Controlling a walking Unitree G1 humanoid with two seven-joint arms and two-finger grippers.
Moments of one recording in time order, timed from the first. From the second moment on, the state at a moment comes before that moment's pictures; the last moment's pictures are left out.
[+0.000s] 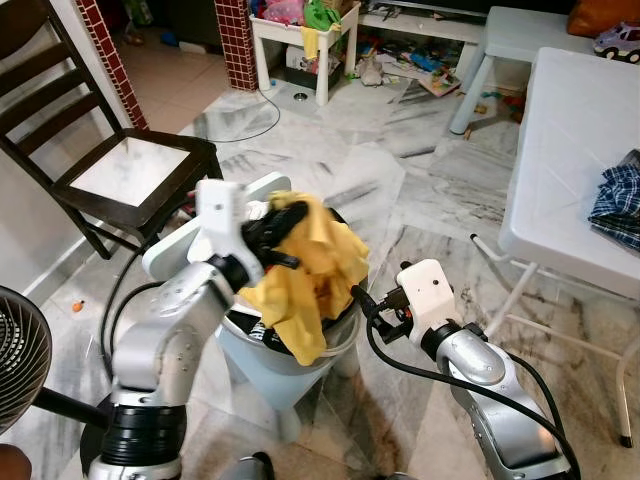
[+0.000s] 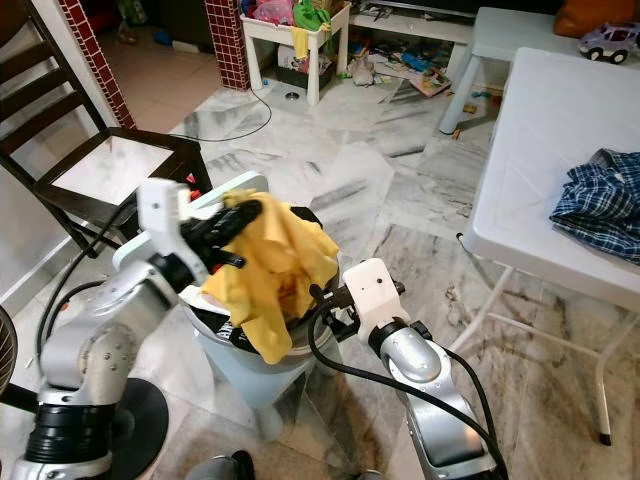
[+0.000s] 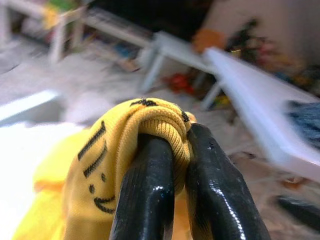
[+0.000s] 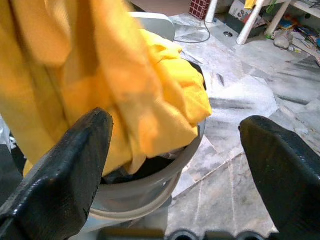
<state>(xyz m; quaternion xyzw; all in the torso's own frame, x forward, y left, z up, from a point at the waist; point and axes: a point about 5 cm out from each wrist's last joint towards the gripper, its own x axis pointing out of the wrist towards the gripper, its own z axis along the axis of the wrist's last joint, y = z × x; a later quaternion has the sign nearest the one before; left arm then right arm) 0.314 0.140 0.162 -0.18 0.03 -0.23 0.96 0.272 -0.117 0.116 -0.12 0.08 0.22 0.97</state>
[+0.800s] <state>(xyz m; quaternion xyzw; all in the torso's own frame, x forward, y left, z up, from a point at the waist) 0.327 0.212 0.064 -0.08 0.19 -0.01 0.98 0.272 -0.118 0.116 -0.12 0.08 0.22 0.96</state>
